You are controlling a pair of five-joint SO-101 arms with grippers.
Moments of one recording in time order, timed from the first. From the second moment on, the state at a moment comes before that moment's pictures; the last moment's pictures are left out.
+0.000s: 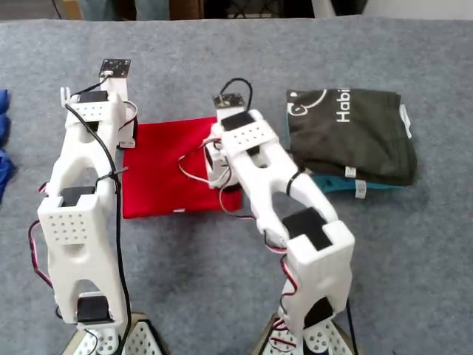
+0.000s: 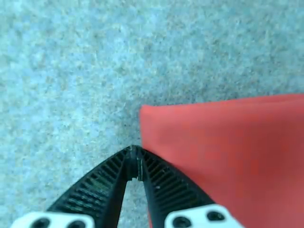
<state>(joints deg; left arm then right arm) -9.8 36.2 -17.2 64.7 -7.2 -24.0 22.5 4.4 74.7 -17.1</state>
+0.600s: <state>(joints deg) -9.1 35.6 -17.2 65.1 -7.2 -20.5 14.2 4.2 84.4 -17.1</state>
